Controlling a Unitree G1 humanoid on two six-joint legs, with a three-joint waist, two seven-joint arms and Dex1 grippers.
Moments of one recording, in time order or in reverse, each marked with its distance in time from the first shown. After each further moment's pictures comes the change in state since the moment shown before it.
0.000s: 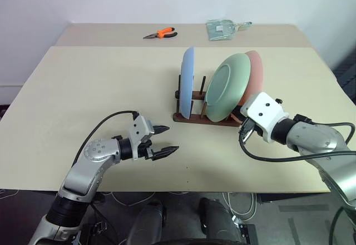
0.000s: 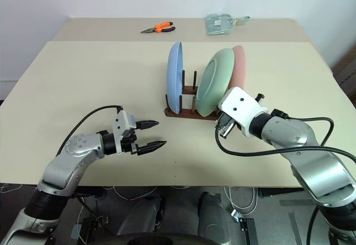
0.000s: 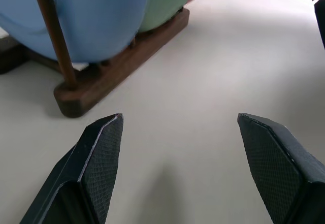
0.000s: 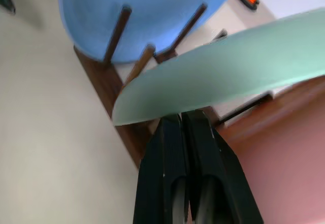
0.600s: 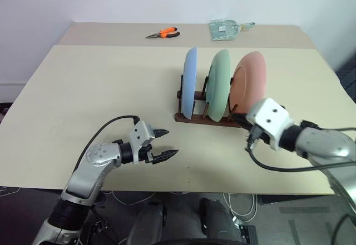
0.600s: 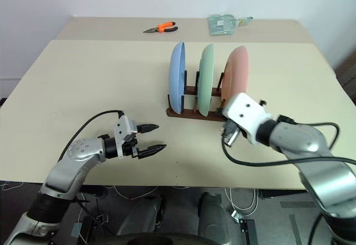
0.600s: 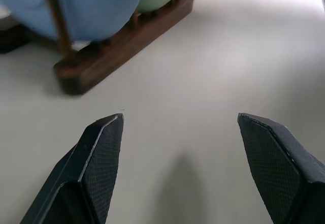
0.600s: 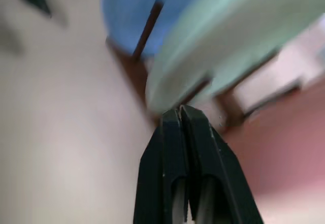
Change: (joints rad) left arm 0.023 0.017 0.012 0.087 0.040 -0.075 0.005; right arm 0.273 -0.001 -0.290 -0.071 0.105 0.036 0.210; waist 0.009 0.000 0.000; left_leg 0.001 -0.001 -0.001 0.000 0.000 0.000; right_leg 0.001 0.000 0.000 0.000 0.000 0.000
